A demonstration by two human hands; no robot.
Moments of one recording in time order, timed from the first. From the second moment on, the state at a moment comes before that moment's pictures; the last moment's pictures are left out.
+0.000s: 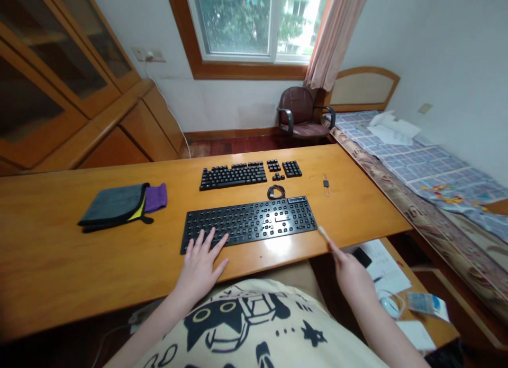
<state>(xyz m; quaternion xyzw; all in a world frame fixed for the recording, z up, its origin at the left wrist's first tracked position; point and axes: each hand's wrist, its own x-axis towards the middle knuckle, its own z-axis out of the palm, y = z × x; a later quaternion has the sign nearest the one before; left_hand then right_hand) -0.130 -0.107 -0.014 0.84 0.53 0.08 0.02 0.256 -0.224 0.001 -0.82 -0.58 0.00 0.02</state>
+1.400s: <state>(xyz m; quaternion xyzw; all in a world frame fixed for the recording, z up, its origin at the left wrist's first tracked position) -0.127 -0.107 -0.014 0.84 0.54 0.09 0.03 0.154 -0.199 -0.021 -0.66 -0.53 0.45 0.29</state>
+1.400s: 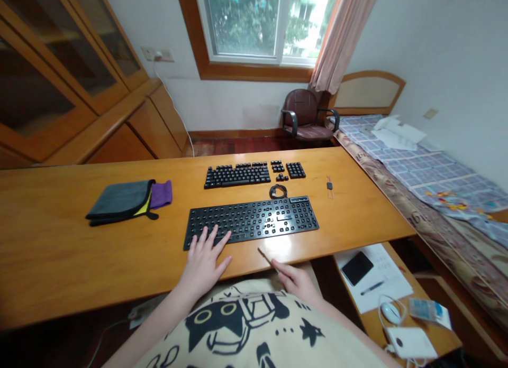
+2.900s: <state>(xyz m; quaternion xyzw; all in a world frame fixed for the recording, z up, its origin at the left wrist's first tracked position) -0.071 -0.106 0.030 0.76 0.60 0.04 0.22 0.185 -0.091 -0.022 -0.56 -0.76 -0.02 0.34</state>
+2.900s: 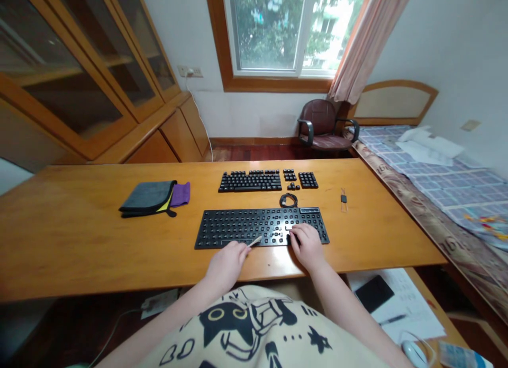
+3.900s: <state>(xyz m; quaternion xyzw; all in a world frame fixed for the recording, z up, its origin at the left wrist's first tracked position) -0.153 -0.127 0.021 0.69 0.71 0.08 0.15 0.190 -0.087 -0.030 -0.57 -0.76 -0.05 0.31</state>
